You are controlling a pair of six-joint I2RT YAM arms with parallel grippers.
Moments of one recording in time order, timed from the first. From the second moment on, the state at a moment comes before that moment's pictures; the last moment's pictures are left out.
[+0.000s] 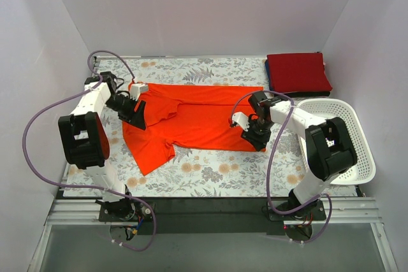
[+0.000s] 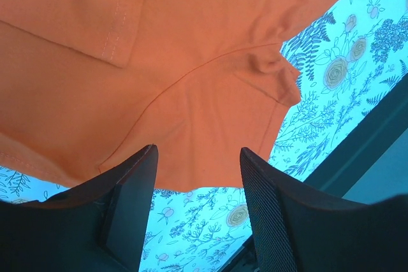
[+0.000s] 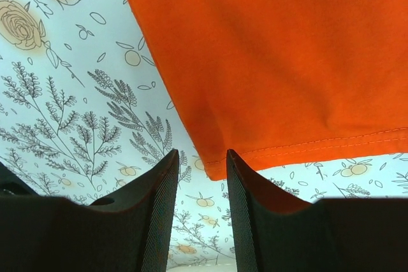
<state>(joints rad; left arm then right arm) 0.13 1.80 1.41 -1.16 0.61 0.71 0.43 1.66 1.07 -0.91 -0.25 -0.79</state>
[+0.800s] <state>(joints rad) 0.13 1.65 1.17 -1.05 0.53 0.94 0.47 1.59 0.90 -0.70 -0.11 -0.84</state>
